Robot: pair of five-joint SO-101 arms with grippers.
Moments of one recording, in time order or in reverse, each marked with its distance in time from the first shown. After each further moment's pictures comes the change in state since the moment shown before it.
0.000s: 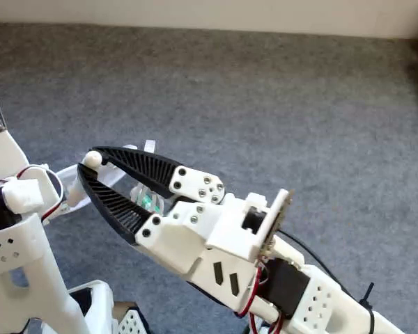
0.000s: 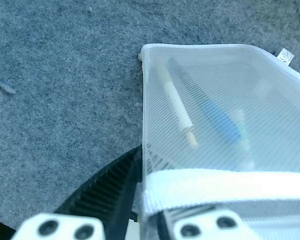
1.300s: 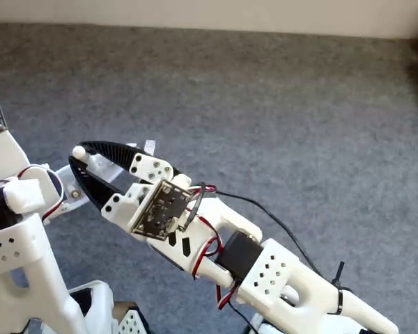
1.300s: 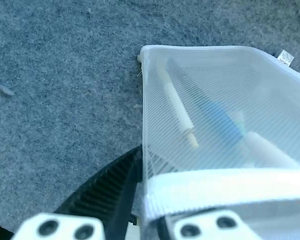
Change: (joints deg) left arm 0.0 0.0 1.7 -1.5 0.0; right arm 4.0 15.5 1.6 0.1 20.8
